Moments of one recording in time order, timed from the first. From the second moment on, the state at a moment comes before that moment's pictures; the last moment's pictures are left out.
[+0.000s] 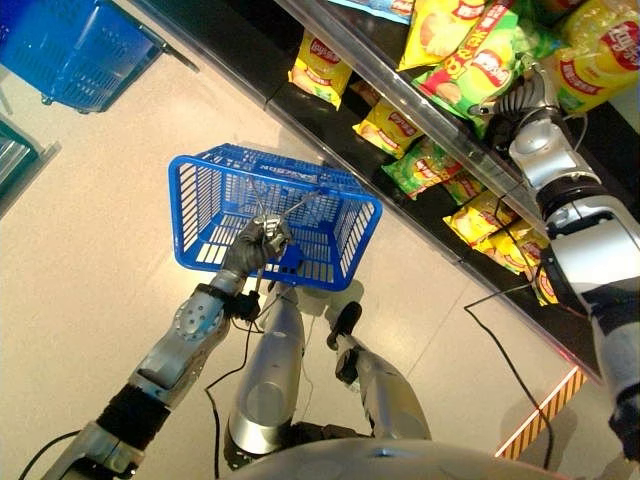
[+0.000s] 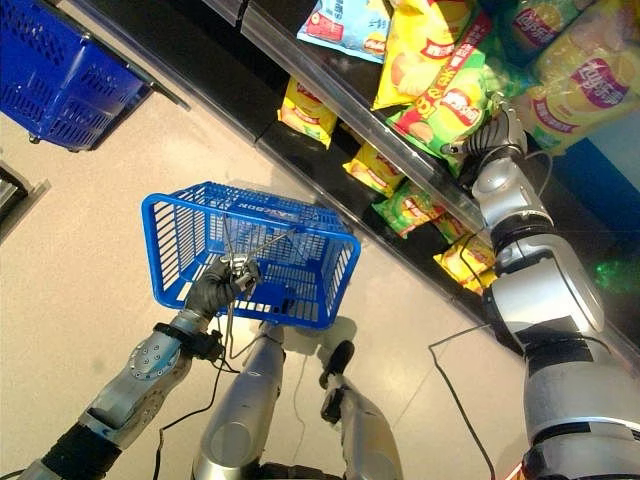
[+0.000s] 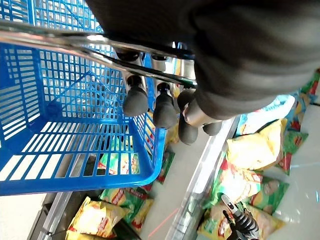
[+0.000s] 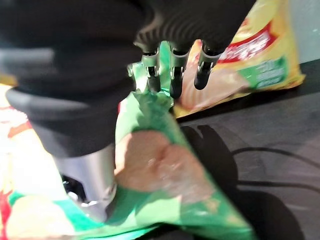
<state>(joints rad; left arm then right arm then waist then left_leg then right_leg) -0.08 0.63 -0.39 -0.10 -0.51 -0.15 0.05 -1.27 -0.60 0.47 1.30 -0.02 -0.03 -0.32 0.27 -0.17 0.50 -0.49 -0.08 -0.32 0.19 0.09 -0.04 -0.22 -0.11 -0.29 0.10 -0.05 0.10</state>
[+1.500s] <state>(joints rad) -0.11 0.64 -0.37 -0.11 -0.54 -0.16 0.08 -1.14 -0.58 0.28 0.96 0.04 -0.01 -0.38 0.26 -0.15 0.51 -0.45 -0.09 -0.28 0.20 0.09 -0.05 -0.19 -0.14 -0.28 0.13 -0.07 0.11</state>
